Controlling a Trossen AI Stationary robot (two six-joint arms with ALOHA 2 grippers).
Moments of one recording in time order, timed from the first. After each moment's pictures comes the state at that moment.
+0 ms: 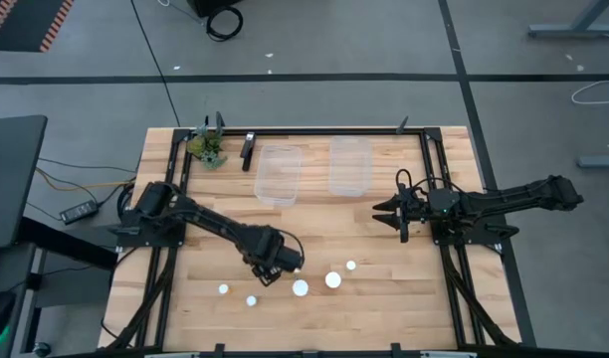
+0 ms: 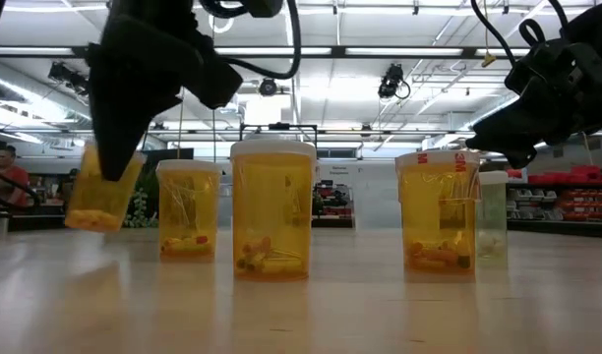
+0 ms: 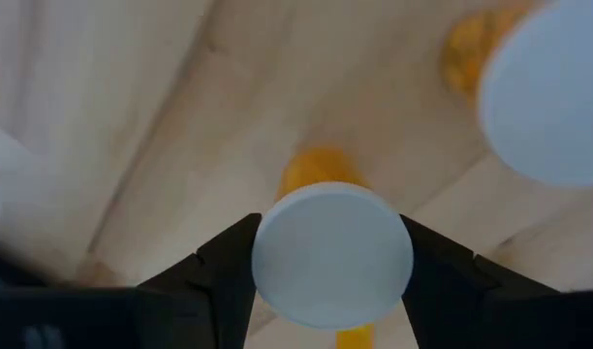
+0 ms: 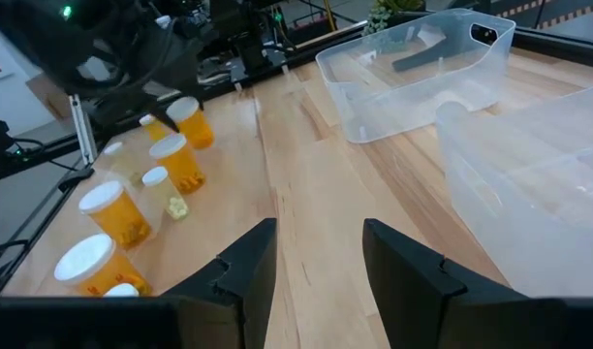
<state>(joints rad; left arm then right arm) -0.33 1.94 1.47 -1.27 0.01 -0.97 0.05 0.41 0.01 0.16 0.15 0.35</state>
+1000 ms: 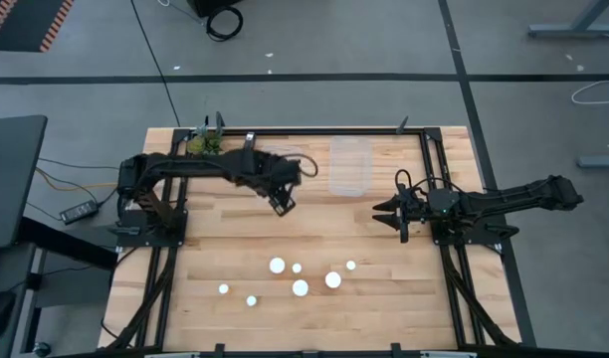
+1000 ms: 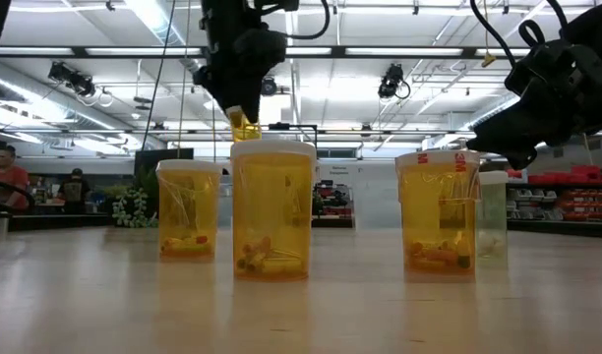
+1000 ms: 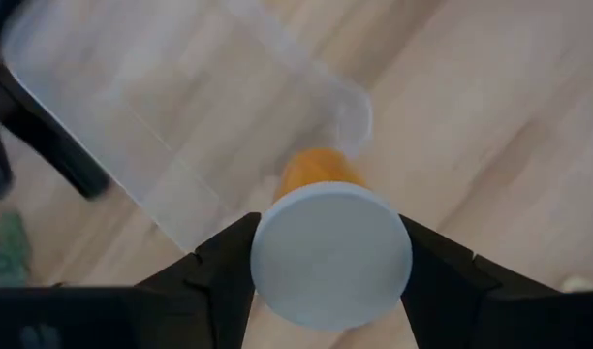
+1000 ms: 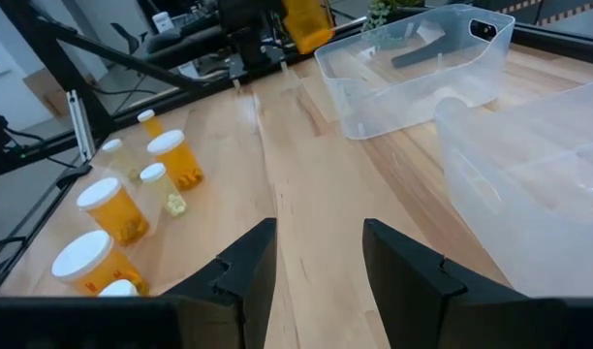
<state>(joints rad) 0.11 1.73 1.55 -1.12 -0.23 -0.52 0.05 0.41 0.01 0.15 0.15 0.35</state>
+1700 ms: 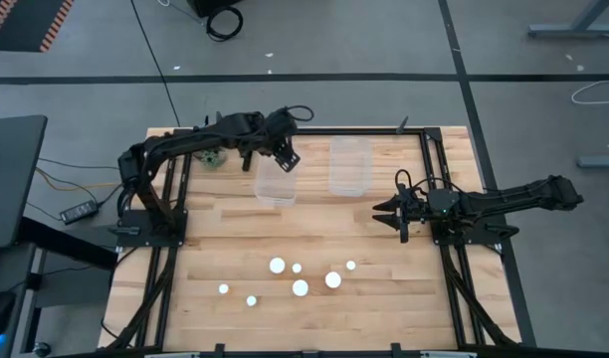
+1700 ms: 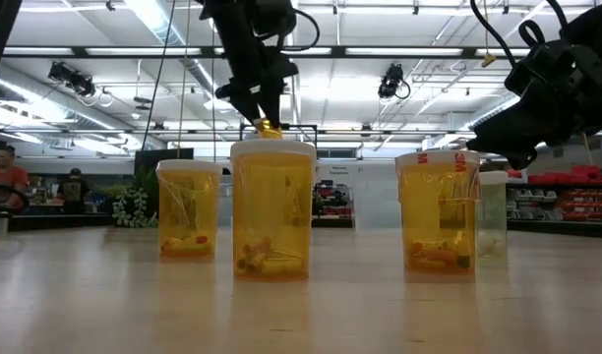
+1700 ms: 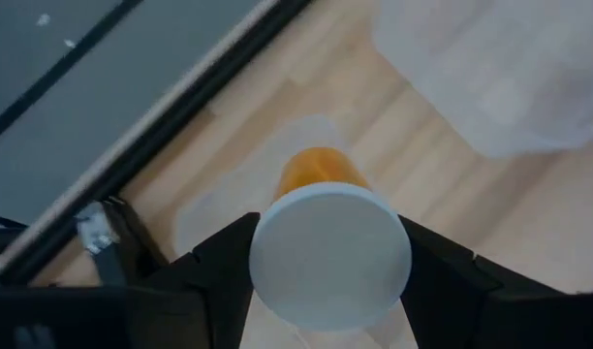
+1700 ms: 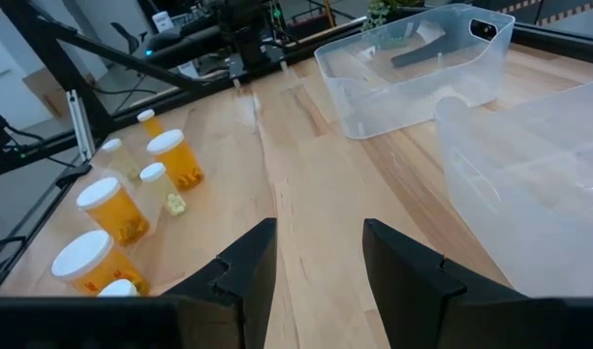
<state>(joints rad) 0.39 1.74 1.58 -0.89 -0.28 -0.29 0.05 0.41 0.01 0.15 0.15 0.35</state>
